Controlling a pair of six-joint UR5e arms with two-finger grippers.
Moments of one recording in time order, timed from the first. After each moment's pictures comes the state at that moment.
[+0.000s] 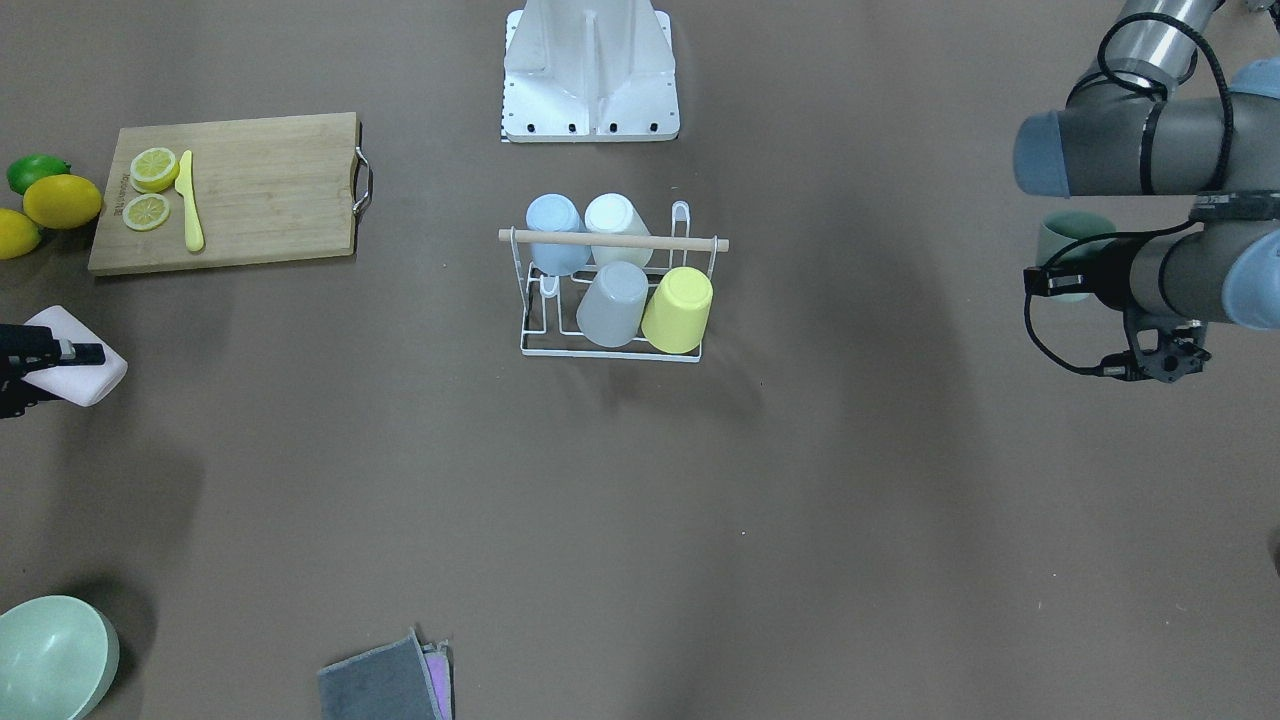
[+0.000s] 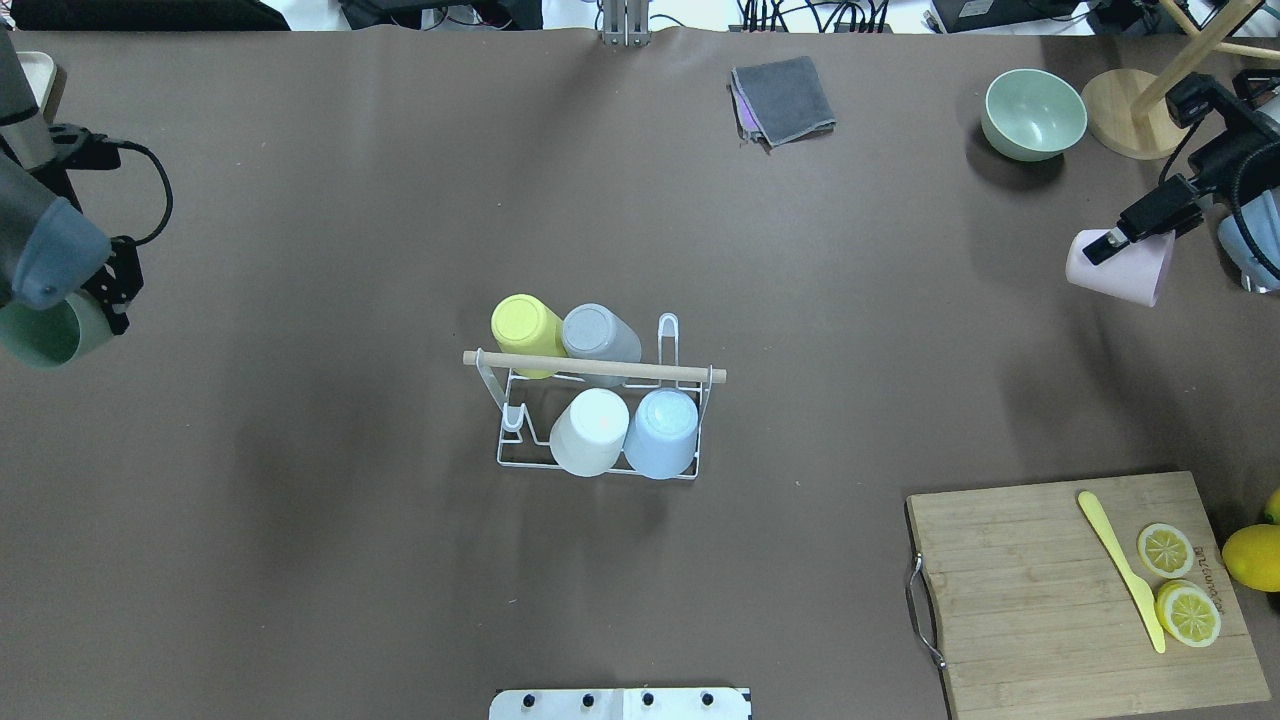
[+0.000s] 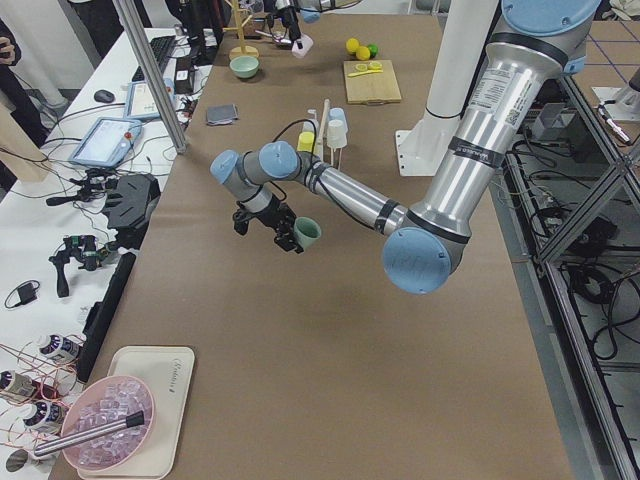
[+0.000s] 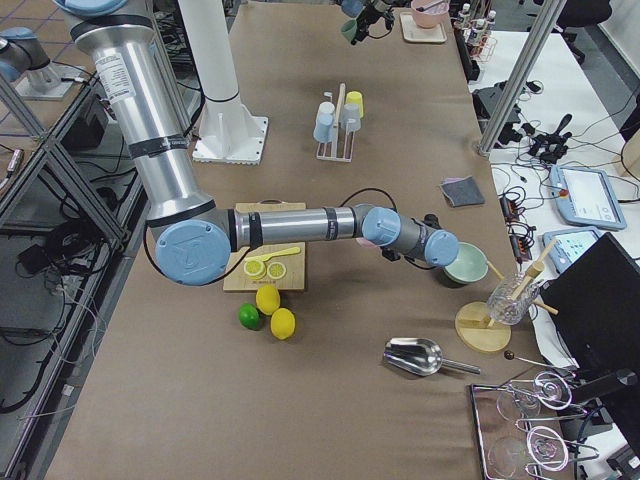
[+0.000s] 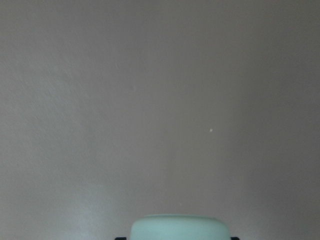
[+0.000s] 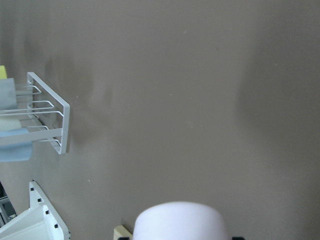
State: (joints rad) left arm -1.12 -1.98 -1.60 -0.89 -2.36 -0.24; right arm 1.26 -1.25 1.31 -1.97 3.13 -0.60
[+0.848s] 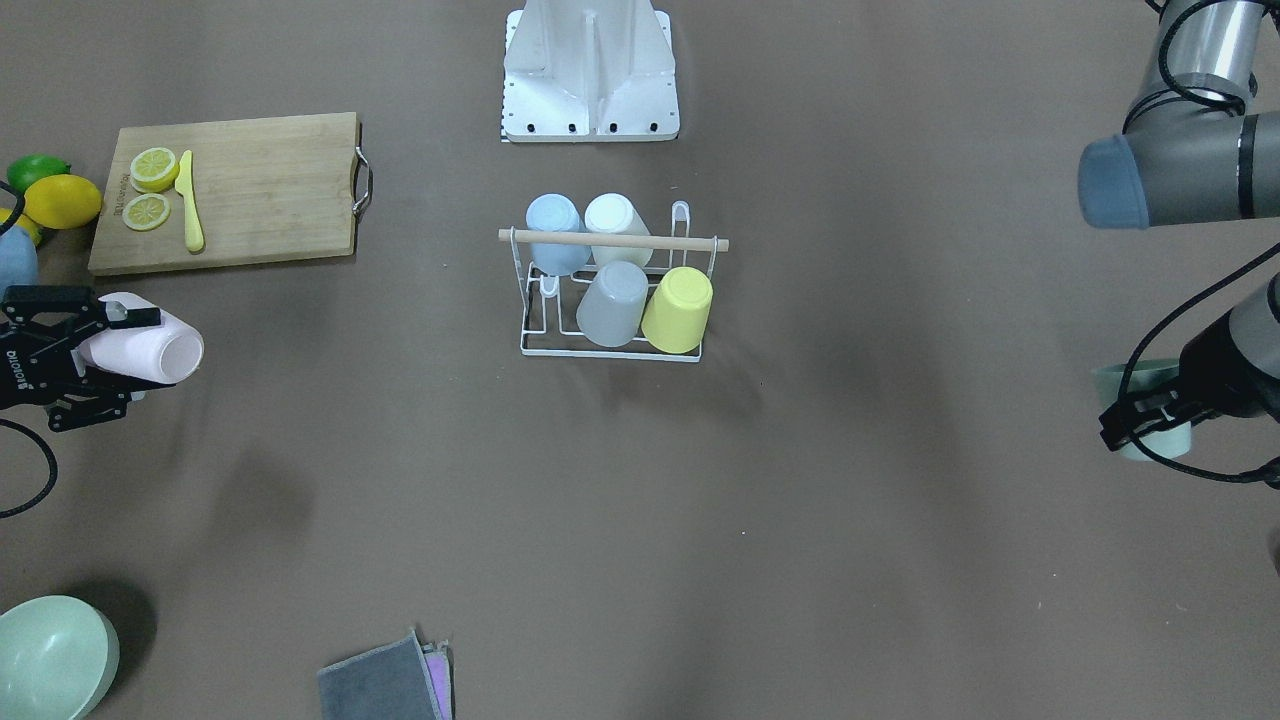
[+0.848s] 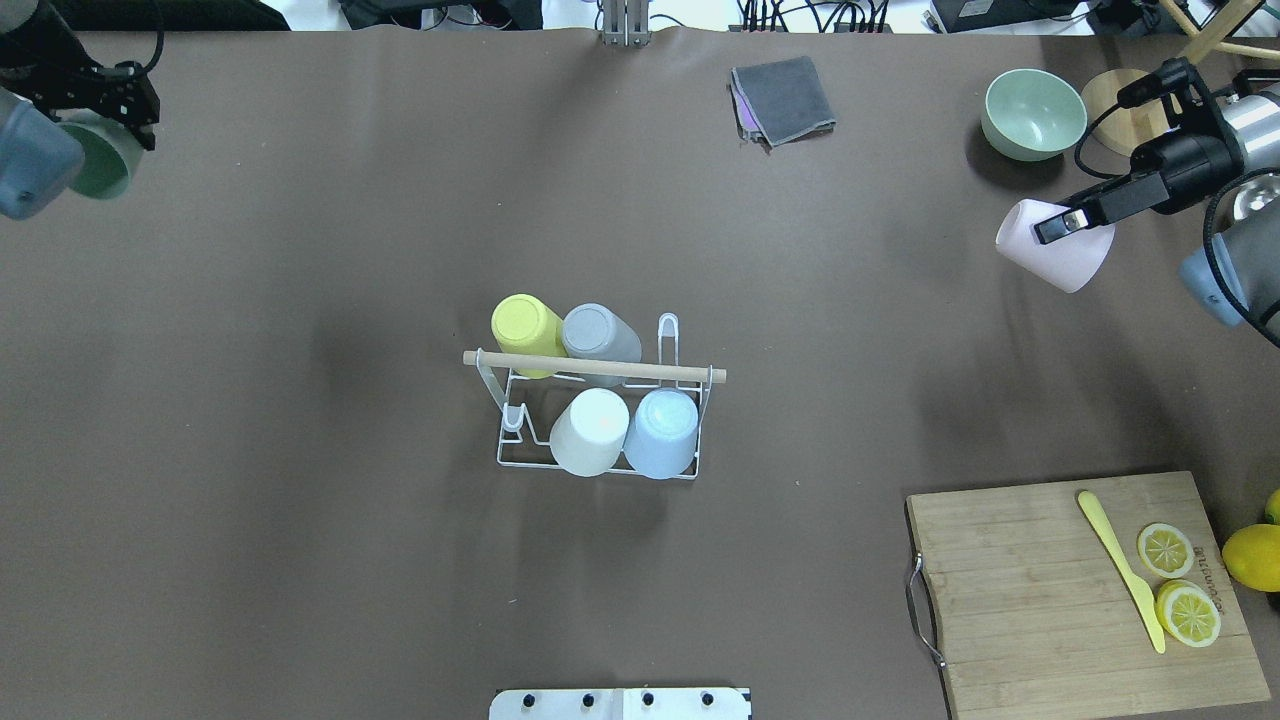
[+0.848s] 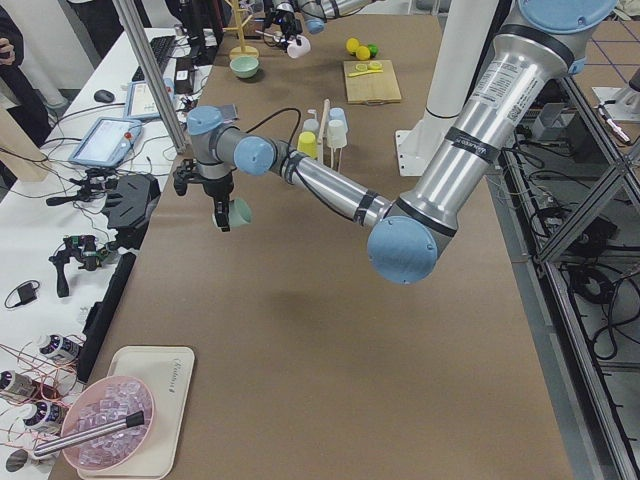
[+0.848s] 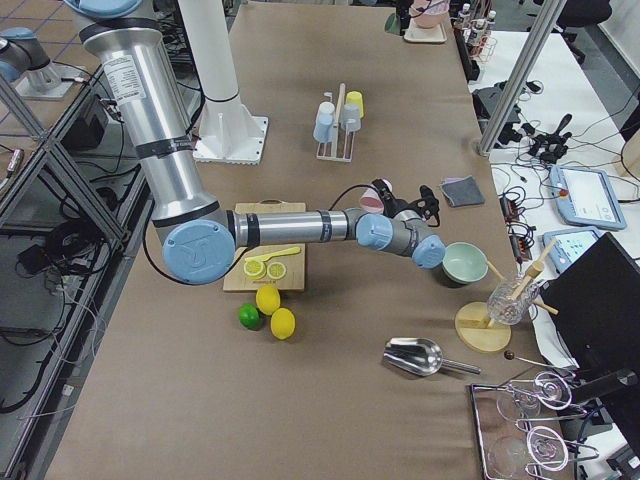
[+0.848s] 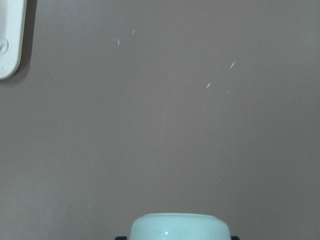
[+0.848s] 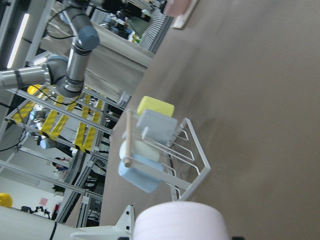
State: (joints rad) left arm -1.21 -2.08 -1.52 -1.56 -2.17 -0.75; right arm 1.18 -1.26 1.29 -1.77 3.61 -0.94
